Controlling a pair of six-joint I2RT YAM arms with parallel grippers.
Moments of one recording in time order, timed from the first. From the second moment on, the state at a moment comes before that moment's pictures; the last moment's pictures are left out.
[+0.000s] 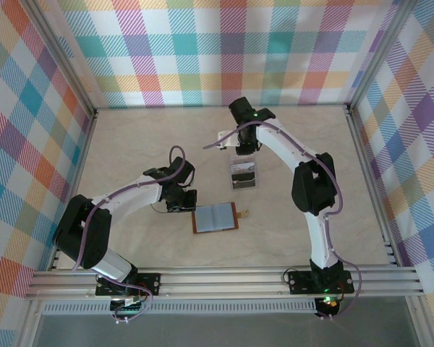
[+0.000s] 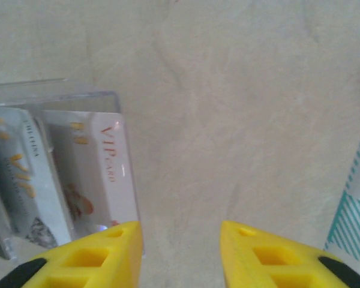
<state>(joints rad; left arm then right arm) -0.55 1.53 0.95 -0.71 0.19 -0.56 0.52 2.15 1.98 -0.96 0.10 -1.19</state>
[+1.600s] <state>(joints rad) -0.39 1.41 0.89 -0.61 -0.20 -0.46 0.40 1.59 1.20 -0.45 0.05 -0.60</state>
